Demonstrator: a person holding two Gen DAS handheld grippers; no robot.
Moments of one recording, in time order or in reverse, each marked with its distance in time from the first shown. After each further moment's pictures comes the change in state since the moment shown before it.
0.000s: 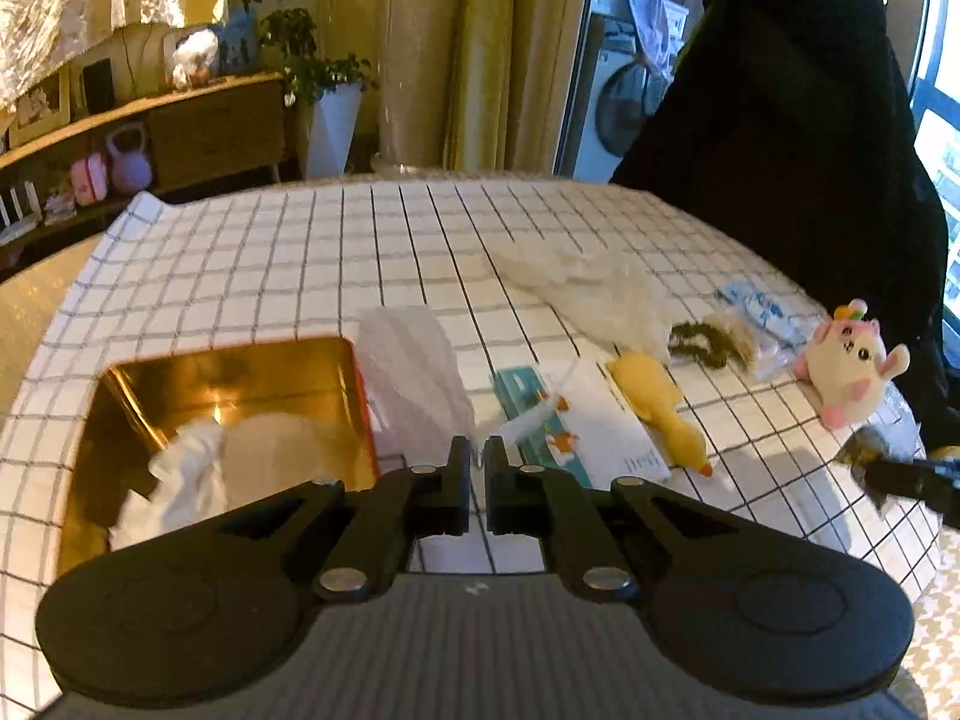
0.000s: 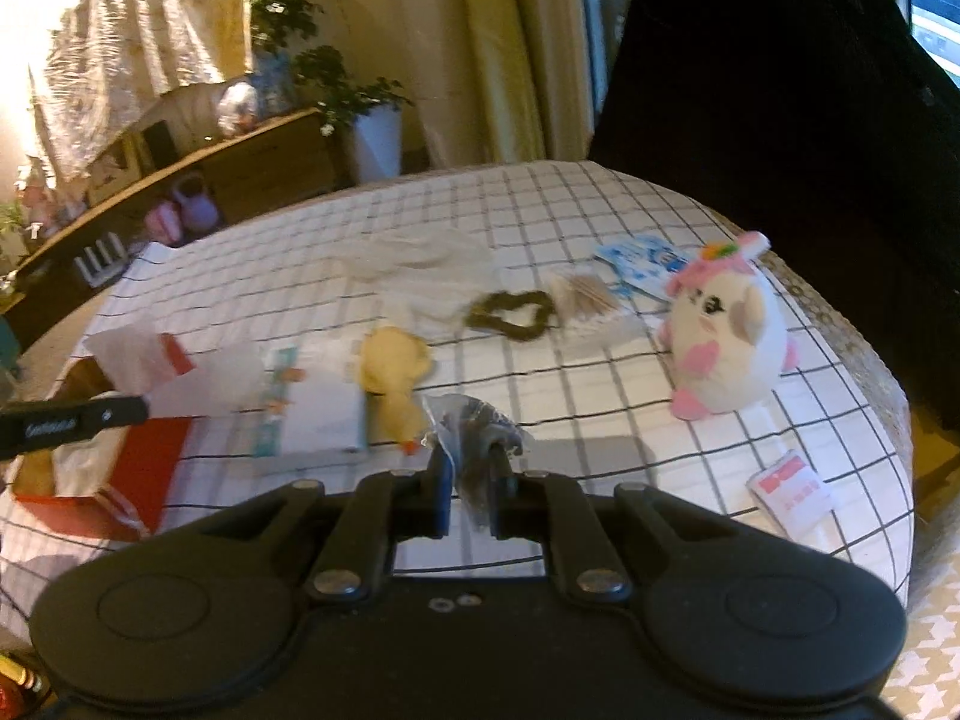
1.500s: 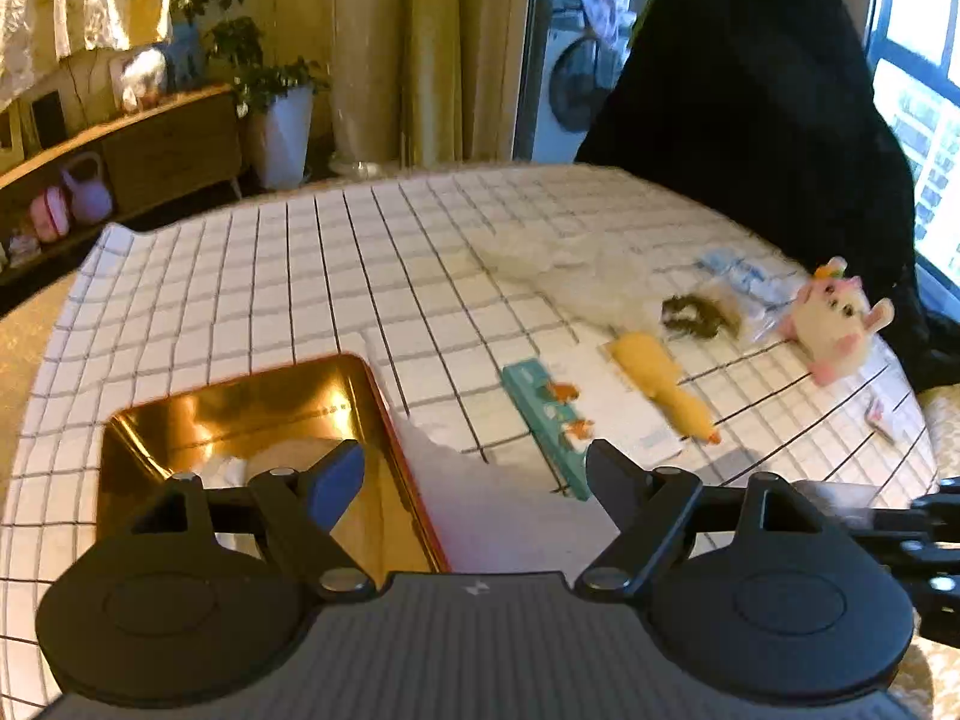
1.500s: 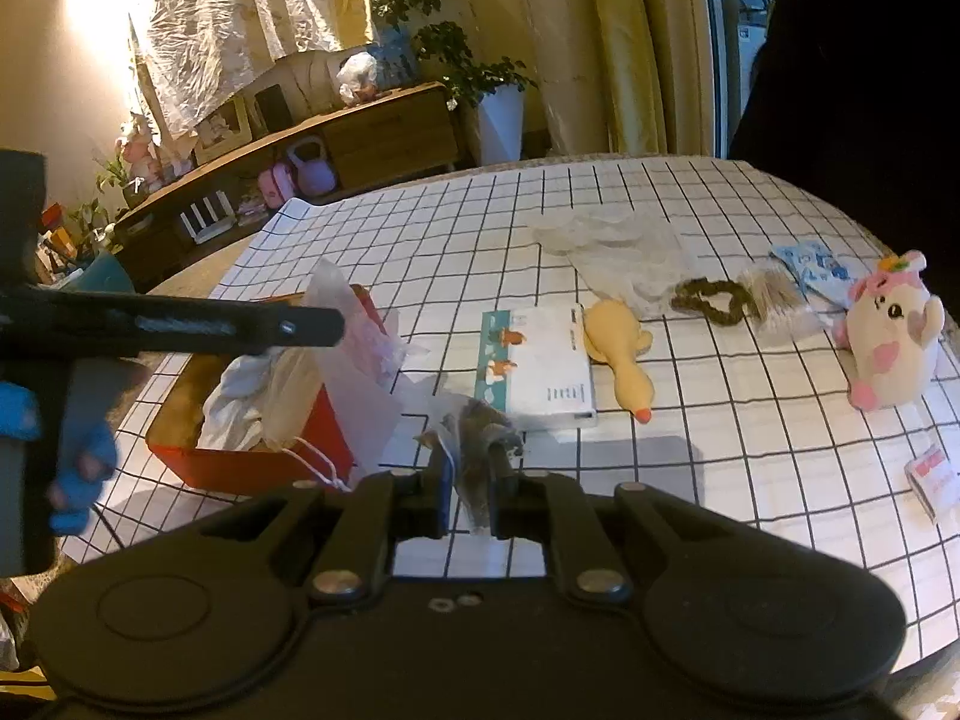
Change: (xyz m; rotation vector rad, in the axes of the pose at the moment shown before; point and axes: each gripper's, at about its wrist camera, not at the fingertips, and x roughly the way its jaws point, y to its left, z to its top) left arm 0.011 0.017 0.006 0.104 0.053 -0.060; right arm -0.006 0.092 -0.020 -0.067 0.047 0.163
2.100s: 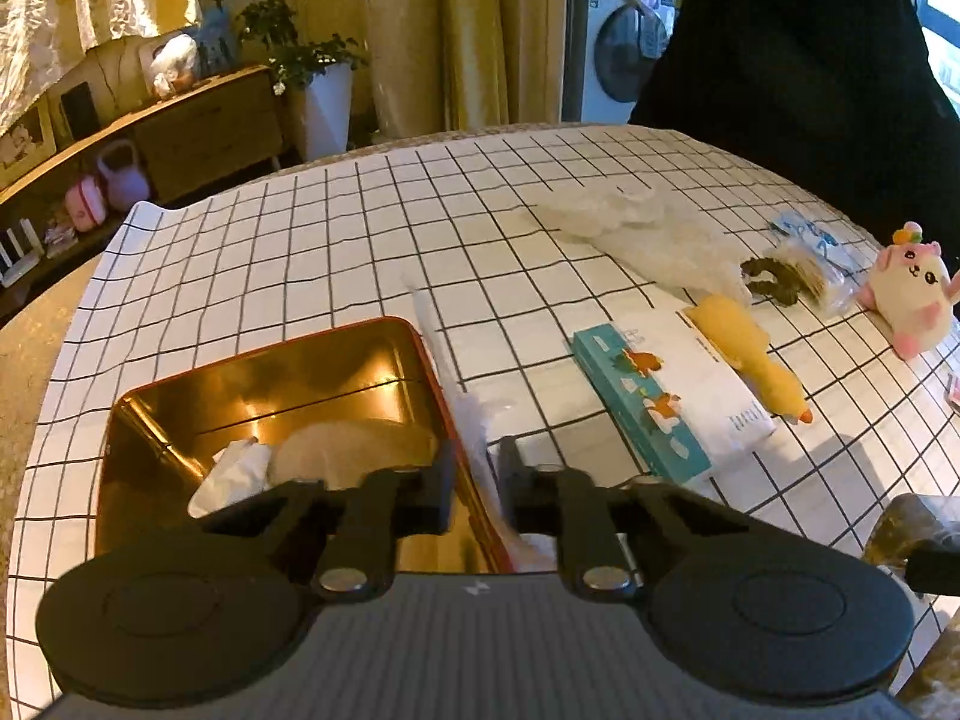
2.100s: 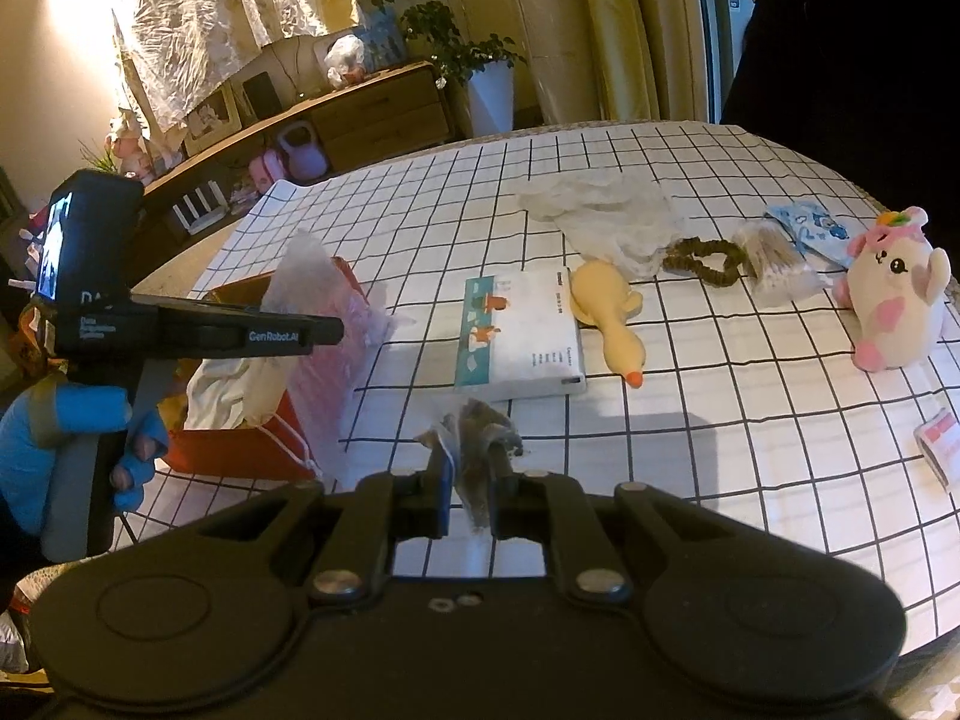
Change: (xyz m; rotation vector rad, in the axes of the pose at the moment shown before) left arm 0.034 0.011 -0.008 0.013 0.029 0.118; right arm 0.007 -0.007 -0.009 0.023 0.038 0.000
